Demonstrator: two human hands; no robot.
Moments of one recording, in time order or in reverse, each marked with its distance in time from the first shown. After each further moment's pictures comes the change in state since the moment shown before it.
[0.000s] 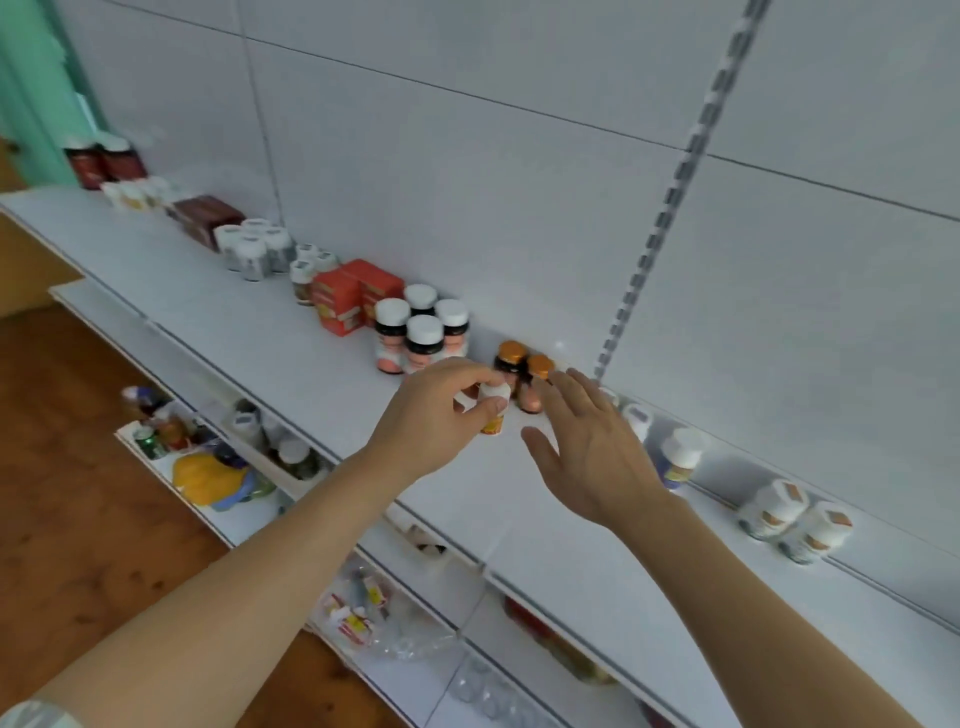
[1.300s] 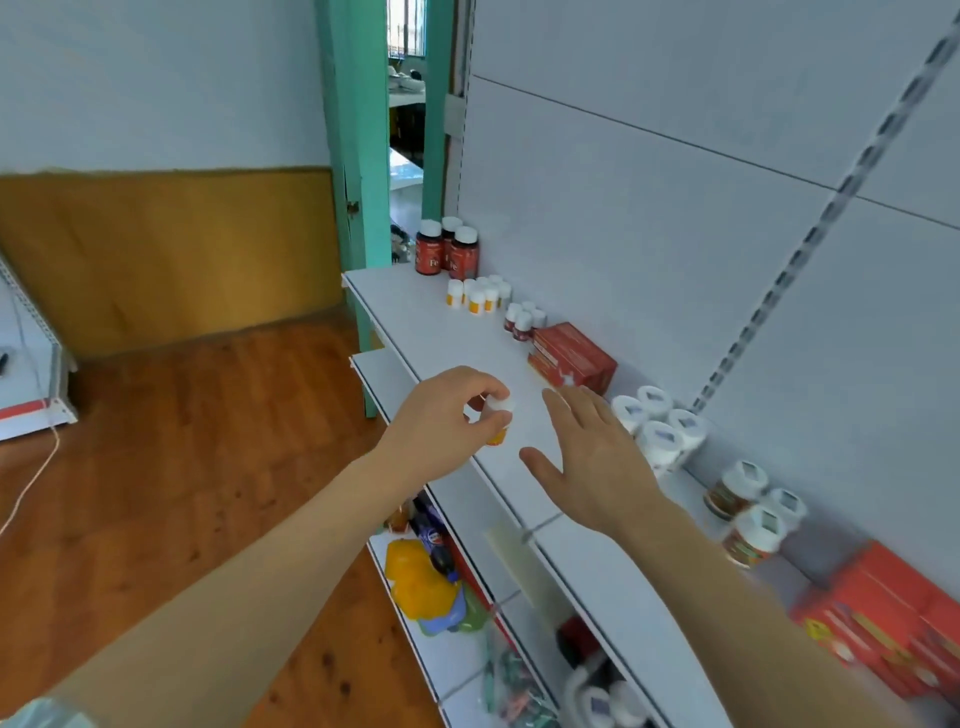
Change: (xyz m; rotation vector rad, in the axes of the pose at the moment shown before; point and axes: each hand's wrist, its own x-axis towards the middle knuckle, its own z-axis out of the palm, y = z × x) left_hand 0.129 -0.435 -0.490 0.257 0.187 -0.302; right_hand 0.511 -0.445 0.211 0.055 -0.154 -0.318
